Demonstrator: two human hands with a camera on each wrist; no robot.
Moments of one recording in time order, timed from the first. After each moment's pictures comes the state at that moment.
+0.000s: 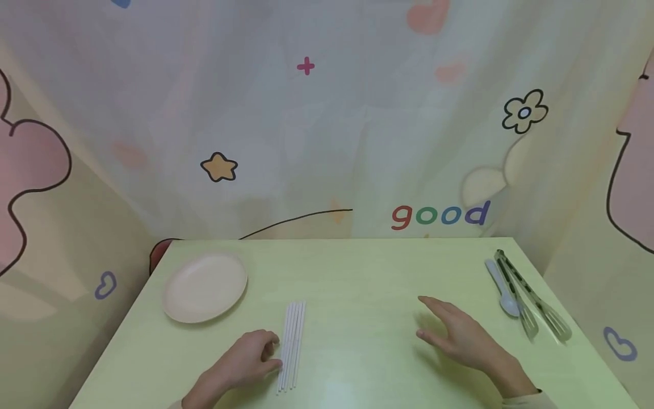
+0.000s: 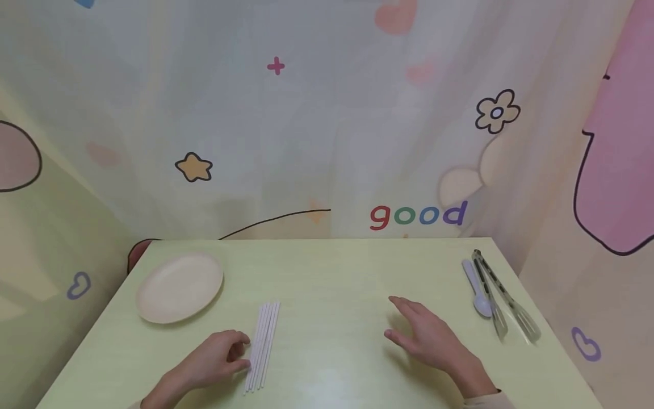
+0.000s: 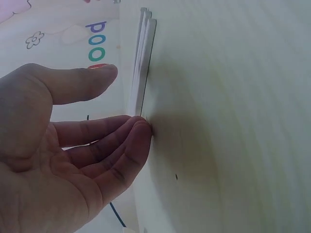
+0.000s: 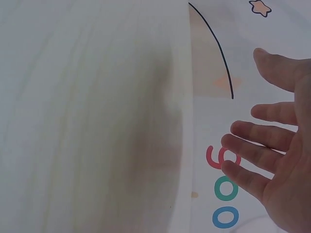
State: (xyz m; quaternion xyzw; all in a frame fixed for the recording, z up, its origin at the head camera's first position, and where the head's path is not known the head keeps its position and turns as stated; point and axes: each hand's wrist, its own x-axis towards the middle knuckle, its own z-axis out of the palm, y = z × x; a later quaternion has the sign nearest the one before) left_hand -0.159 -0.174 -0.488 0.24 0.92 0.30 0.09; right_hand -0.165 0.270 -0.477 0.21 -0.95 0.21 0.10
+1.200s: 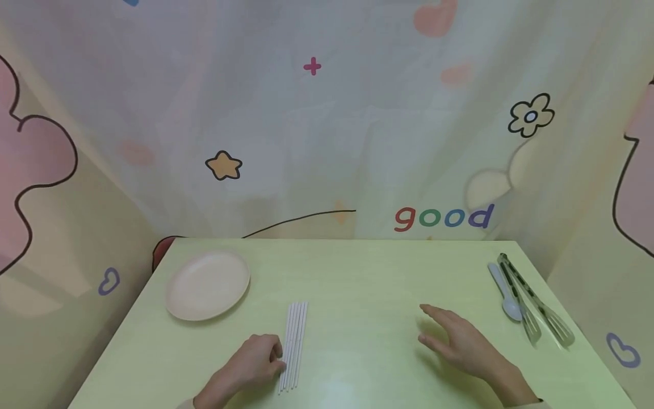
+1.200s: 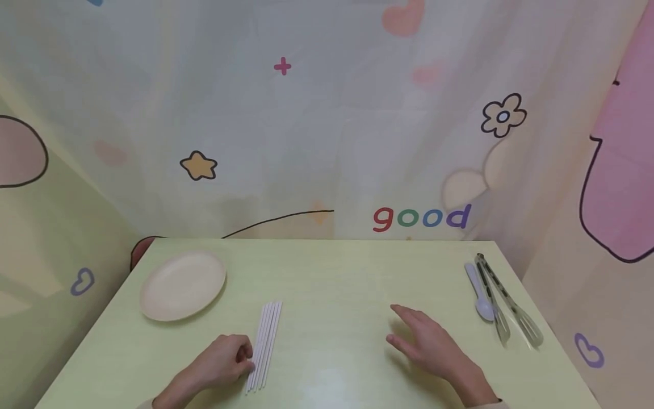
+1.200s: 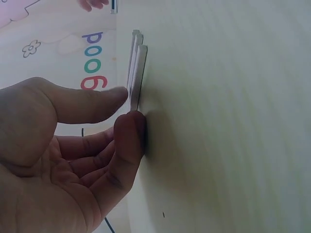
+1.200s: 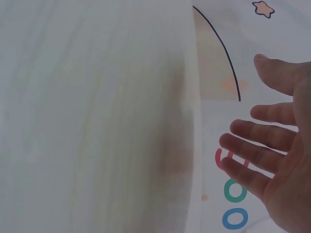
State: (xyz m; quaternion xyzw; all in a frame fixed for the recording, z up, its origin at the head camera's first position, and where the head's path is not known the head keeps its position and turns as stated) left_hand -0.154 -0.160 -0.488 0.18 0.92 0.32 0.13; right_hand -0.161 0.267 -0.481 0.22 -0.95 0.23 0.09
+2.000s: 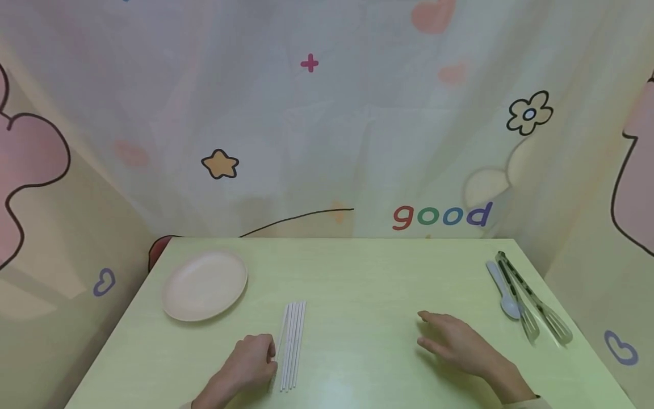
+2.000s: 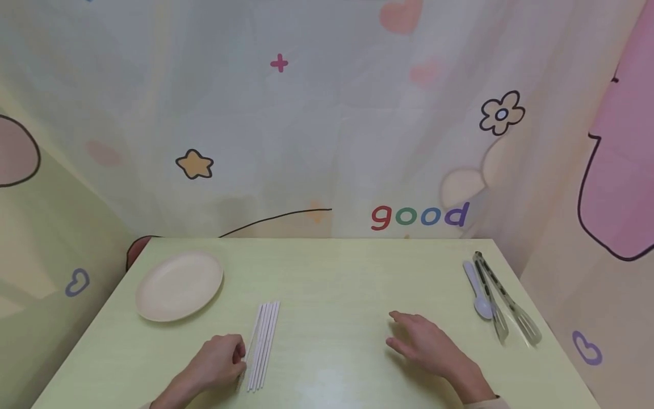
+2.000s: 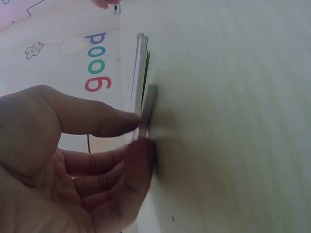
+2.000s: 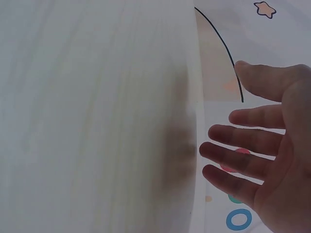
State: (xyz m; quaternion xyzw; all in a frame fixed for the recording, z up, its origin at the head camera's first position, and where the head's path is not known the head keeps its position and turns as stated) left_hand -0.150 -0.158 -0.490 0.13 0.95 0.26 0.08; right_hand -0.164 0.270 -0.483 0.22 -0.95 0.20 0.02
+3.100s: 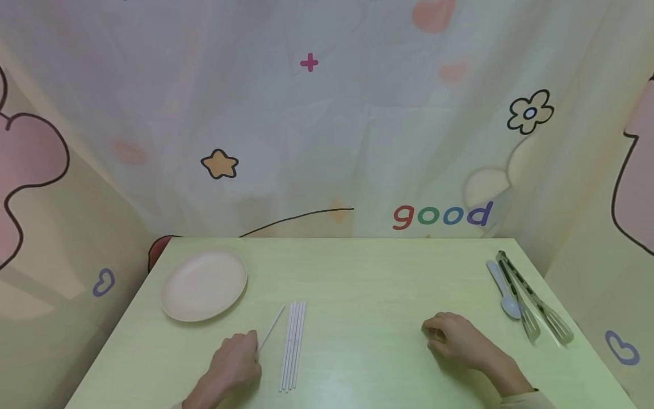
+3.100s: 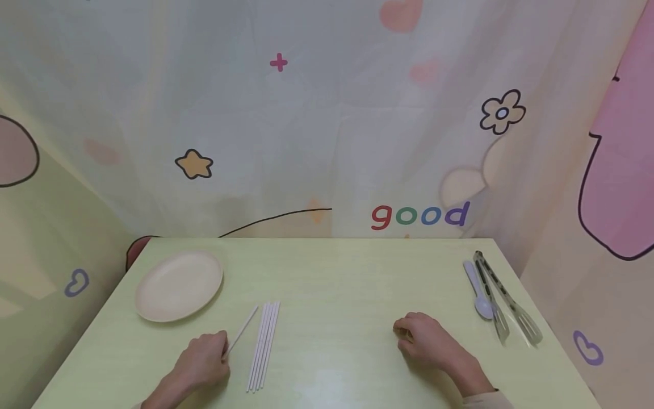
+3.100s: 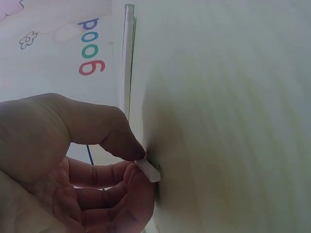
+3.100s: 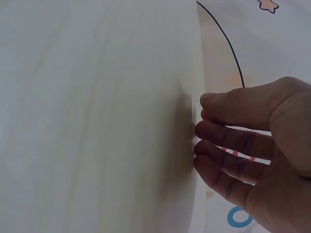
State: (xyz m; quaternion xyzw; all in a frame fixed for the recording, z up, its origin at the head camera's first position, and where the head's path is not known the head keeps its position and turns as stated) left_hand -0.150 -0.175 -0.486 0.06 0.98 0.19 0.08; right_hand -0.179 0.278 -0.485 0.27 -0.94 0.20 -0.01
